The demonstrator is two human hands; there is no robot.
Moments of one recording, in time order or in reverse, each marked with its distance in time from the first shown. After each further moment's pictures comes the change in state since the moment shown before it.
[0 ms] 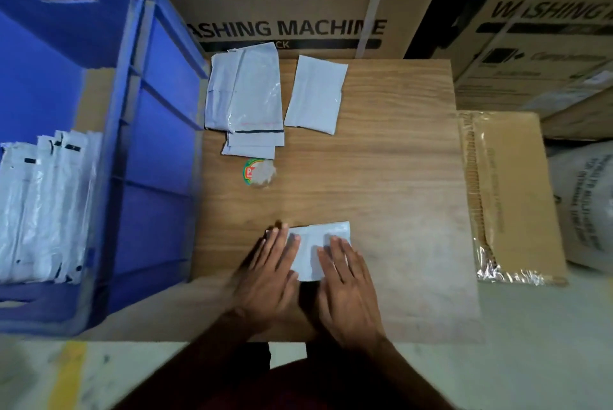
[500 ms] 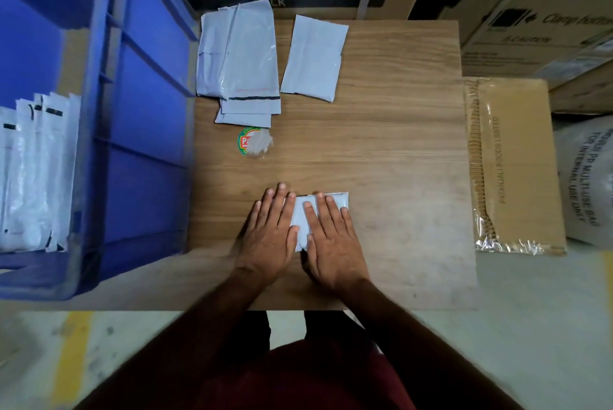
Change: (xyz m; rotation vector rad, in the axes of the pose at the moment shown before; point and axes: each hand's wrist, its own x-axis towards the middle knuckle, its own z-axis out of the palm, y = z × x) left_hand 0.022 0.002 0.019 0.062 -0.011 -0.168; right_hand 0.031 0.009 0.034 -0.042 -0.063 -0.029
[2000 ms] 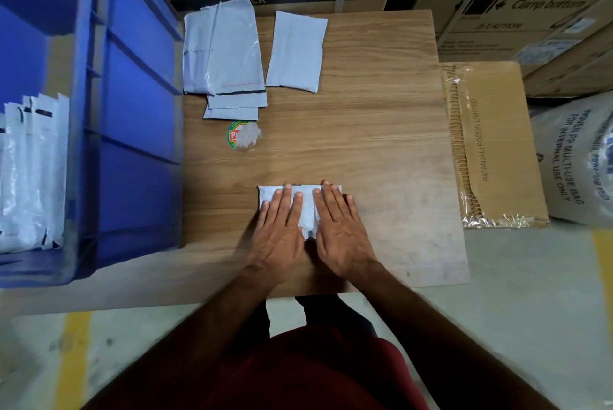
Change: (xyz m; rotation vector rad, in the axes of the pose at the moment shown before) left_hand -0.014 0.033 -0.007 -0.066 0.031 0.087; right_hand -0.015 0.018 -0.012 -0.001 0.004 0.044
